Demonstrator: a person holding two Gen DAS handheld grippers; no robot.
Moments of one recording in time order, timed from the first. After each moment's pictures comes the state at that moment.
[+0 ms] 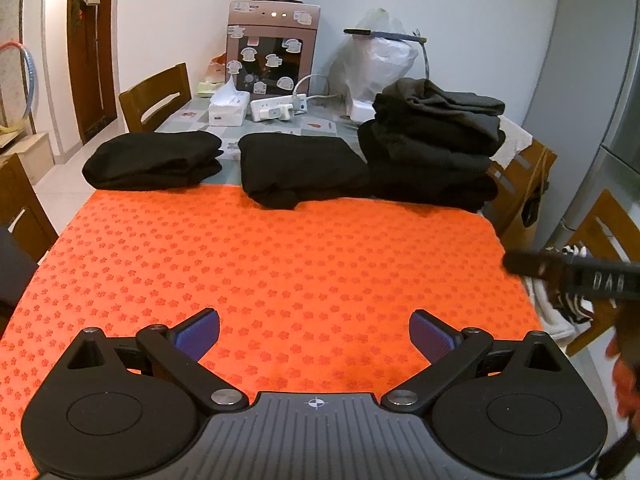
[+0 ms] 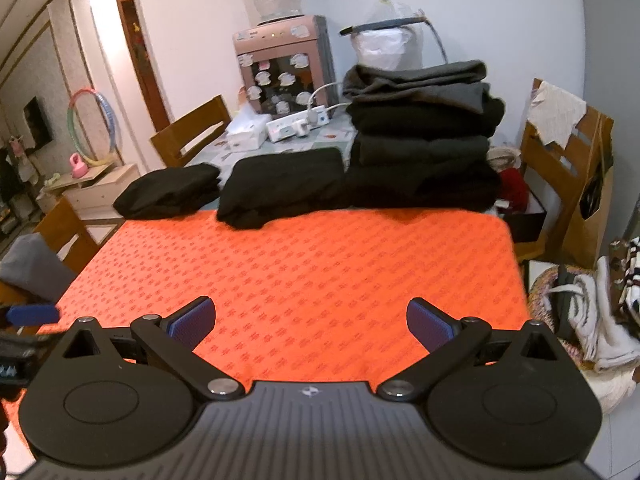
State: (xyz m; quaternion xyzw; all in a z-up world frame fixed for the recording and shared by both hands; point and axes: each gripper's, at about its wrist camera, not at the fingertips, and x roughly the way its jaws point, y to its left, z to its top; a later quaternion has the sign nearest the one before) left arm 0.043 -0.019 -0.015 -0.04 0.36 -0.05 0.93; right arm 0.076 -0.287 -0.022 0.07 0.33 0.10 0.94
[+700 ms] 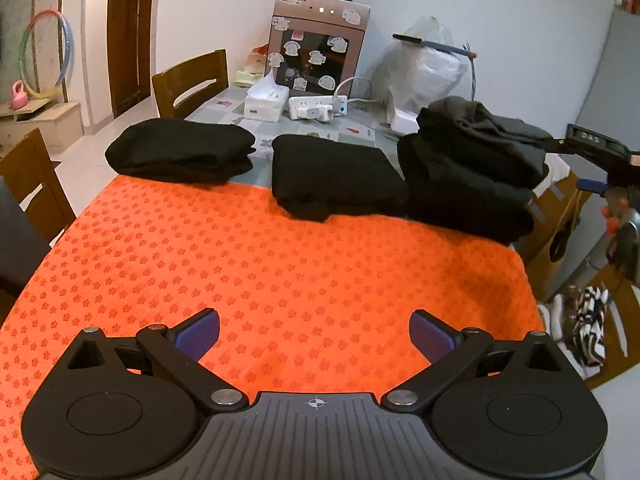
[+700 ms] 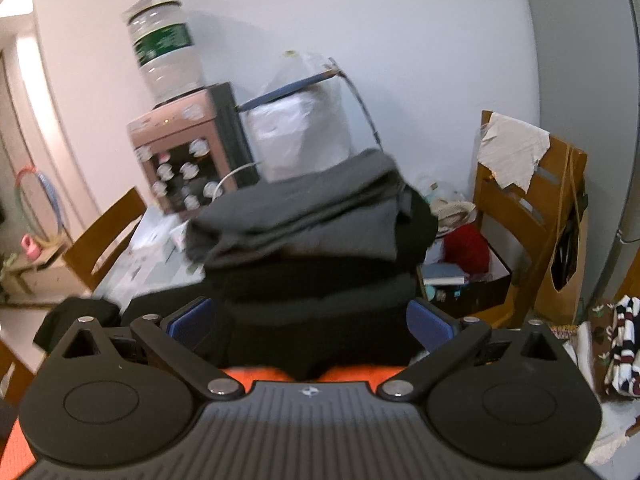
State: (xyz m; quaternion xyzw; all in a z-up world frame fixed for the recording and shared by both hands) left arm 0.084 -0.010 -0.009 -0.09 0.37 0.01 0.92; right arm 0.297 -0.417 0.012 0.14 0.28 0.02 0.95
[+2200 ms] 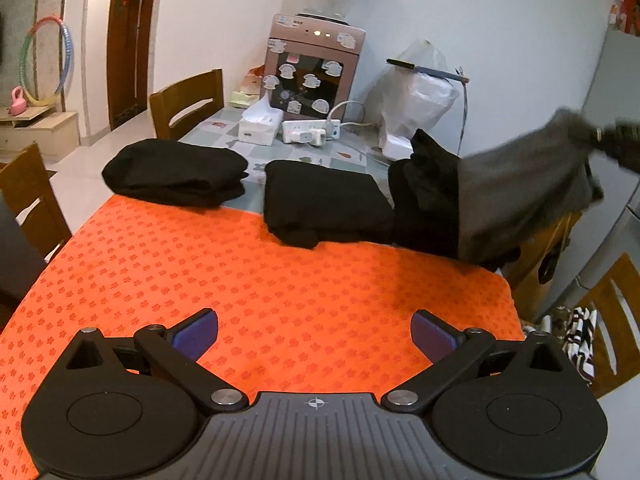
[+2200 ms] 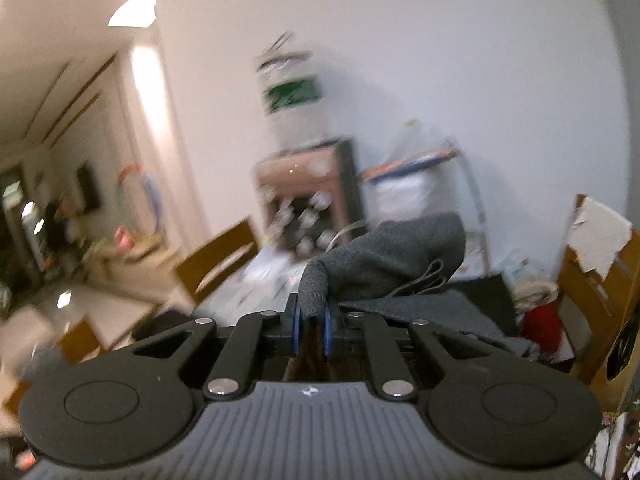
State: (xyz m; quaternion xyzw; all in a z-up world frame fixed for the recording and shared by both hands) left arm 0.075 -0.007 0.007 -0.10 0.34 0.00 0.93; right arm 0.219 -0.378 0.093 0.07 0.21 0.20 0.95
